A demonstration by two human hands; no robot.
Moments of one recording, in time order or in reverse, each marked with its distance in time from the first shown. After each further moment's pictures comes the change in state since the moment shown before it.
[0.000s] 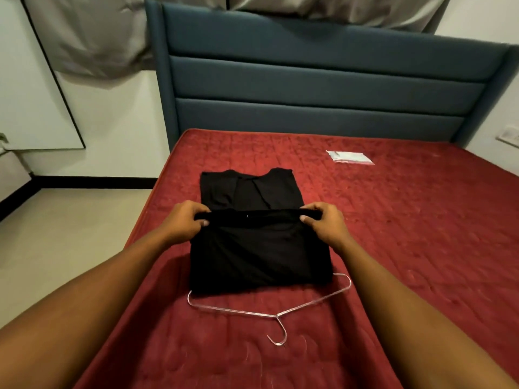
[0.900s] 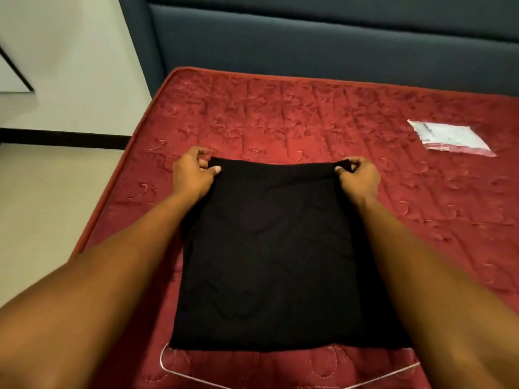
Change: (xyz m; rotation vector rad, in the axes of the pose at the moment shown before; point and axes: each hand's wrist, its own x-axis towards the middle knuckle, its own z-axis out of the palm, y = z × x) left_hand 0.355 -0.143 0.079 -0.255 0.333 -0.430; right_hand 0.381 0.112 0.156 -0.038 0.202 0.310
